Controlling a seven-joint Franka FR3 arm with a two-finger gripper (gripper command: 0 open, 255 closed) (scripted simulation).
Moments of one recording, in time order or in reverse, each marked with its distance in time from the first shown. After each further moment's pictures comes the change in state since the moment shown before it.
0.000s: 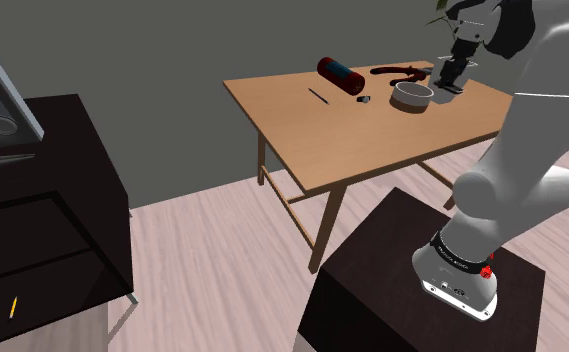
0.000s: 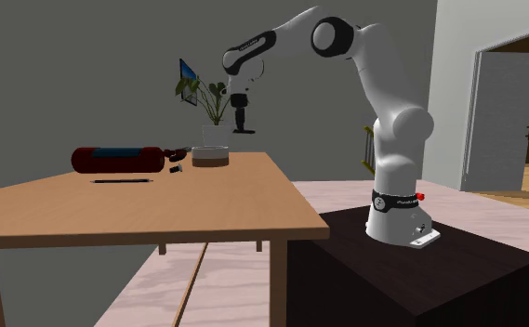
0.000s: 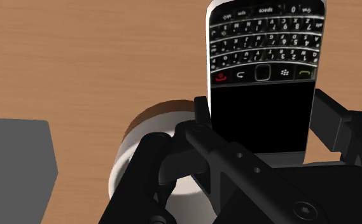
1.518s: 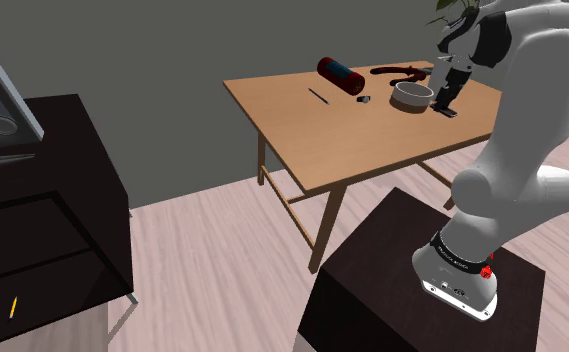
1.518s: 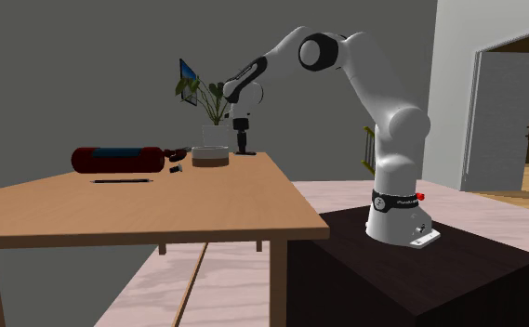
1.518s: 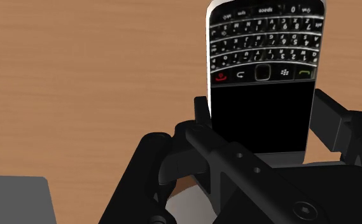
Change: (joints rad) arm -0.074 0.152 0.014 -0.058 0.079 0.187 -0.102
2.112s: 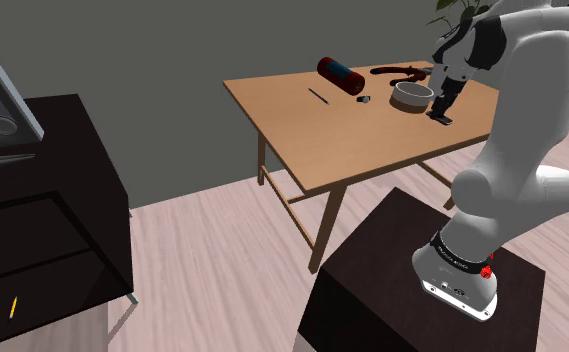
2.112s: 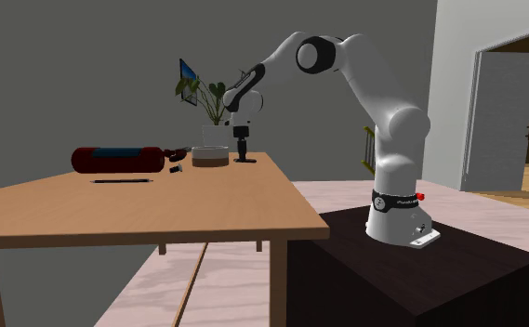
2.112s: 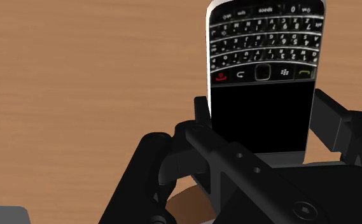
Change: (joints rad) arm -0.004 0.033 0.012 -0.045 0.020 0.075 -0.014
